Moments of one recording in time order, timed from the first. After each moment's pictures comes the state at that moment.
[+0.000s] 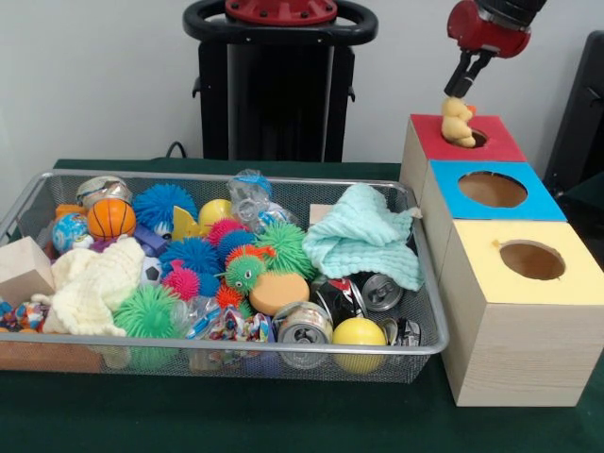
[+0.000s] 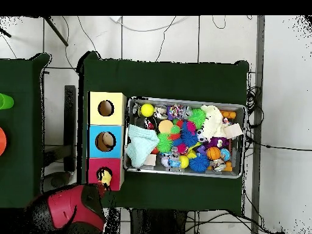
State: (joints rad) arm 0.54 -0.75 -0.35 1.84 -0.08 0.66 1.71
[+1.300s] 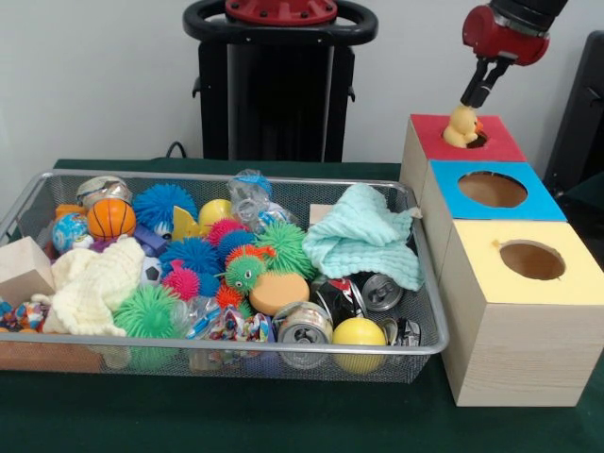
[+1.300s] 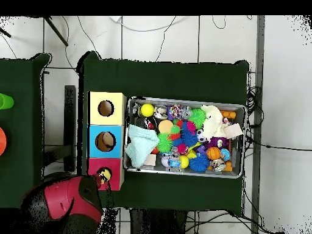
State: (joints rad) arm 0.54 -0.72 -0.36 1.77 -0.04 0.66 1.71
